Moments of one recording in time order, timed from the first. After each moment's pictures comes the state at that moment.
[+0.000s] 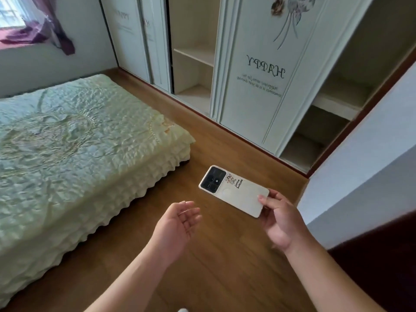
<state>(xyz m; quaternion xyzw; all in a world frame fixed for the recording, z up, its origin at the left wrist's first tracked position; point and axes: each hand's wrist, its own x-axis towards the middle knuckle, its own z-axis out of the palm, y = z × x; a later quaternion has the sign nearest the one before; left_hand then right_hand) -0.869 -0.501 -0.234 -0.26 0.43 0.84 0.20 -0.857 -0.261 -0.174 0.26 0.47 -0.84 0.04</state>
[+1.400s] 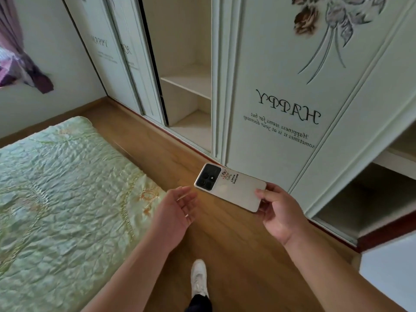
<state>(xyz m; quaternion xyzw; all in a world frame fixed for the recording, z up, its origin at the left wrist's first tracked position) -1.562 -0.390 -0.223 -0.22 0.44 0.85 0.16 -1.534 -0.150 -0.183 0.24 0.45 -0.86 0.06</state>
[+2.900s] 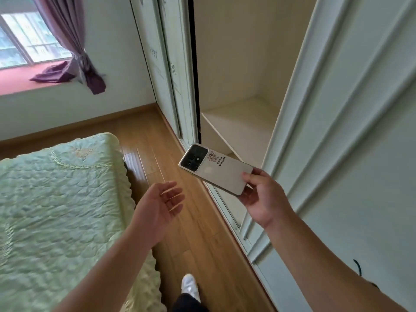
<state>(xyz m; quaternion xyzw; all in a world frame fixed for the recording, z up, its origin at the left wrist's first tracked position) -2.227 -0.413 -0.195 -0.26 0.42 0.87 -0.04 -2.319 -0.187 -0.154 0.13 0.44 -0.86 0.22</state>
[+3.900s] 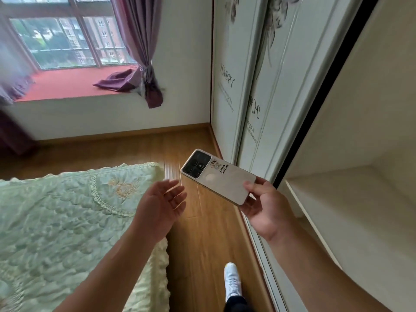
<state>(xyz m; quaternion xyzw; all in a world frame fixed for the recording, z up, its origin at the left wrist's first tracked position) -2.551 -0.851 -0.173 -0.32 0.33 0.87 -0.16 -2.680 -0.659 -0.158 0.08 0.44 -0.83 0.34</state>
